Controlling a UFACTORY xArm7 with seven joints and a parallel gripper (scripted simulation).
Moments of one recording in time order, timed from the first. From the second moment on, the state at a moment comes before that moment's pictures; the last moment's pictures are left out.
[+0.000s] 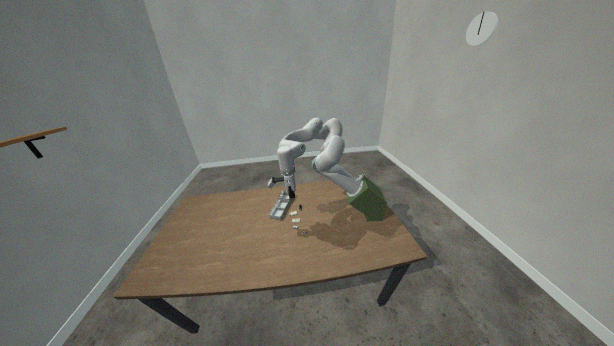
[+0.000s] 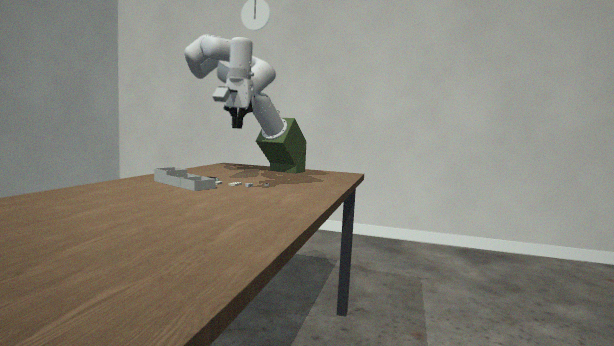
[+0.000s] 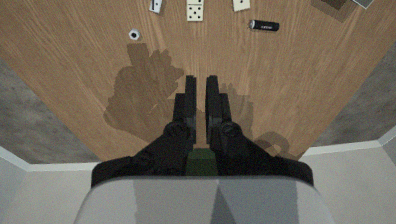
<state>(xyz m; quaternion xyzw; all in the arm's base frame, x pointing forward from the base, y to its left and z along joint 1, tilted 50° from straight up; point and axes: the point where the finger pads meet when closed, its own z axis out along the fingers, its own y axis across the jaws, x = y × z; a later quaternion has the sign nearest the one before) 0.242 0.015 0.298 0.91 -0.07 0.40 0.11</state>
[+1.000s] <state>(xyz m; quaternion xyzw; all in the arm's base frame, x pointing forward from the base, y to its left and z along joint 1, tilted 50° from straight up) 0.264 -0.088 0.290 0.88 -0.22 0.42 0.03</state>
